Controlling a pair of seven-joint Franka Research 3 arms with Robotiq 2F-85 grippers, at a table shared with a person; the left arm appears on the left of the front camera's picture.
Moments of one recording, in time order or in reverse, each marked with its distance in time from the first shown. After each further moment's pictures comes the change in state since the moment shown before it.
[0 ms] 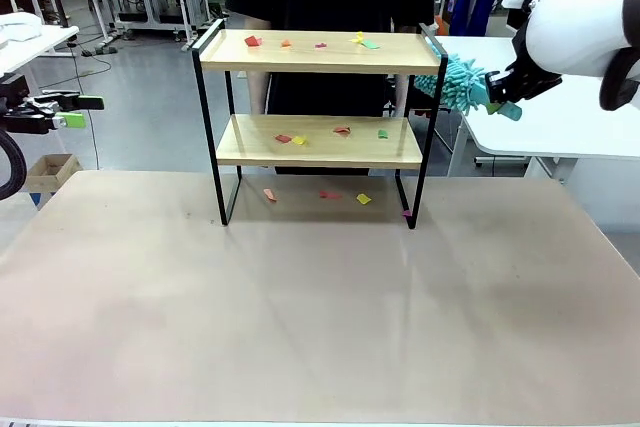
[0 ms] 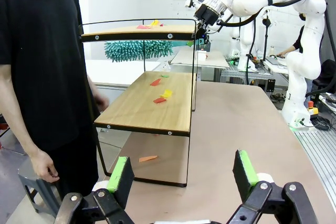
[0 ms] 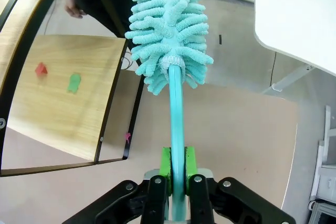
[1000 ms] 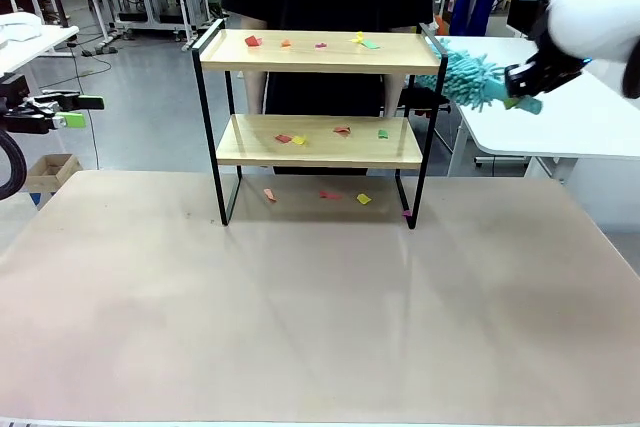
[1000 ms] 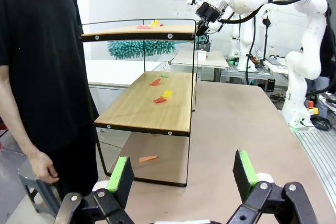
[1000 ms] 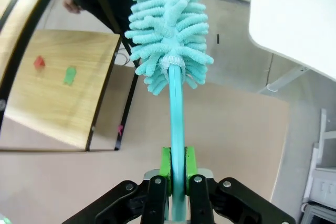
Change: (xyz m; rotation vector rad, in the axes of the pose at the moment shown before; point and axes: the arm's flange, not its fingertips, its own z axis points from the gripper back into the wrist) left arm 0.000 0.000 0.000 0.000 0.000 0.000; right arm -0.002 -0.026 0.026 0.006 0.012 0.048
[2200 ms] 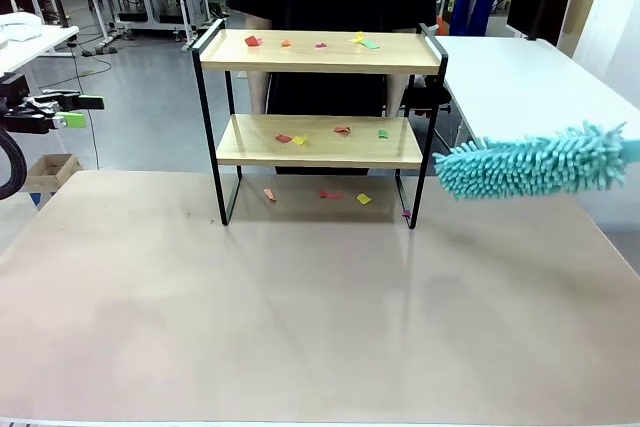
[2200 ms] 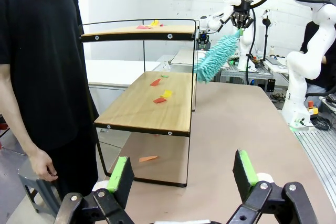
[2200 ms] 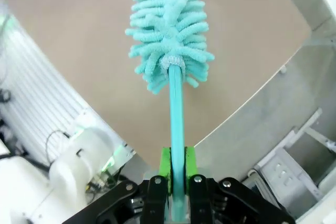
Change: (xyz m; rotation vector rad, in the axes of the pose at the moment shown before) left arm 0.000 0.000 0.000 0.000 0.000 0.000; right arm -0.126 -0.078 0.148 0.221 0.438 0.573
